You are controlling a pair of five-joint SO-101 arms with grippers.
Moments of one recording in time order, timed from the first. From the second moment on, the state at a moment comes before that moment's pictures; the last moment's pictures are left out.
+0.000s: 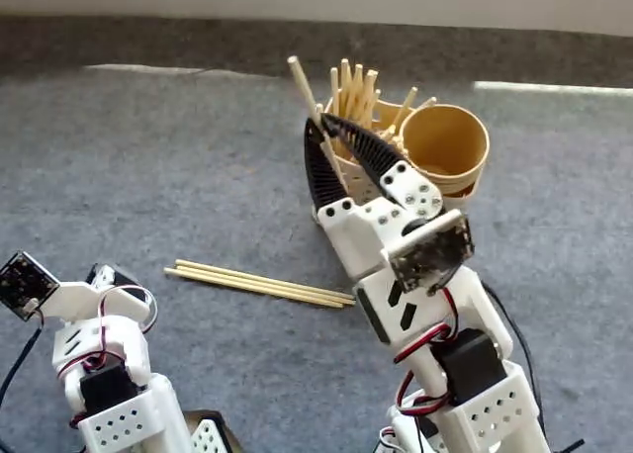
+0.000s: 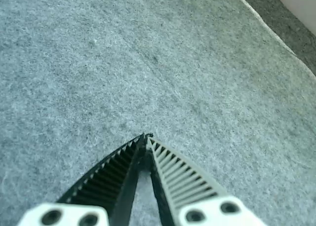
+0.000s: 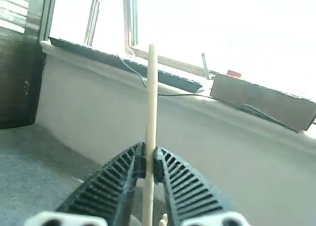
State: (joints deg) left arm -31.1 -103.5 96.0 51.3 32.0; right arm -31.4 -69.5 48.9 13.4 16.3
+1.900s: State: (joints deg) left arm -31.1 -103.5 96.0 51.3 29.5; right arm -28.0 -66.3 76.4 -12.8 16.3
